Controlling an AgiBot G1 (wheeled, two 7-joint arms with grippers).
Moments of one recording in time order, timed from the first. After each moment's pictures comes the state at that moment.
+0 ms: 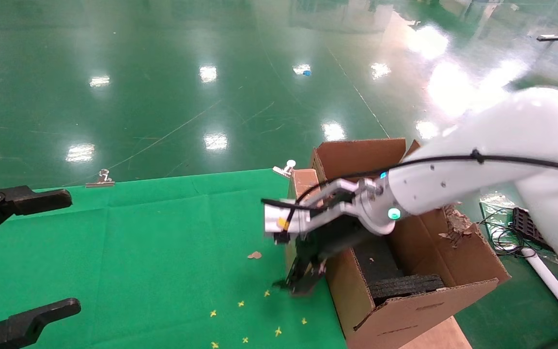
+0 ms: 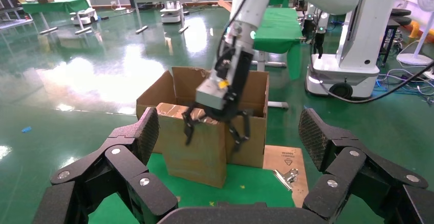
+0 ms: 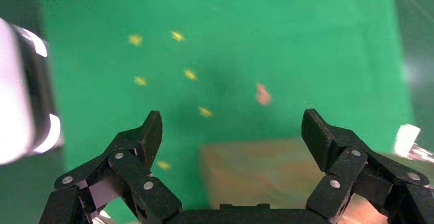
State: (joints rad) left arm -1.08 0.61 0.28 -1.28 0.73 1.50 -0.19; right arm 1.52 -0.81 -0.71 1.35 -1.66 -1.53 0.55
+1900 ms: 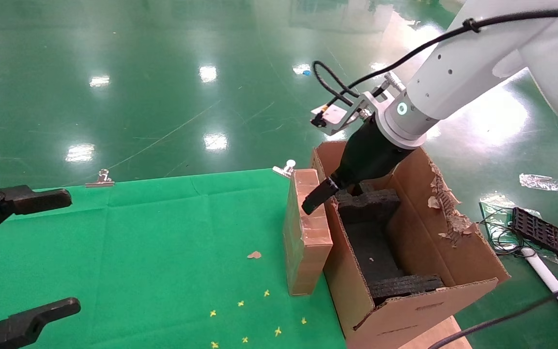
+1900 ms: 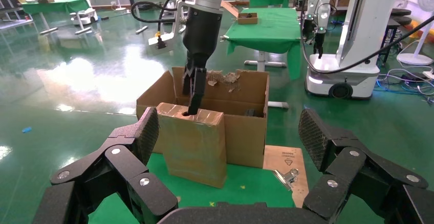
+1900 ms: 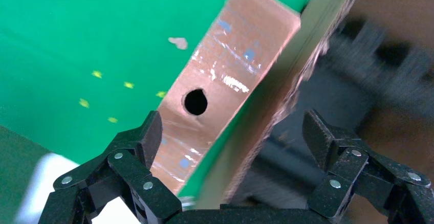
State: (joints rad) left arm -1.08 0.61 0.29 -1.28 0.73 1.49 -0.18; right arm 1.98 -0.99 -1.15 0.79 -1.74 -1.57 1.27
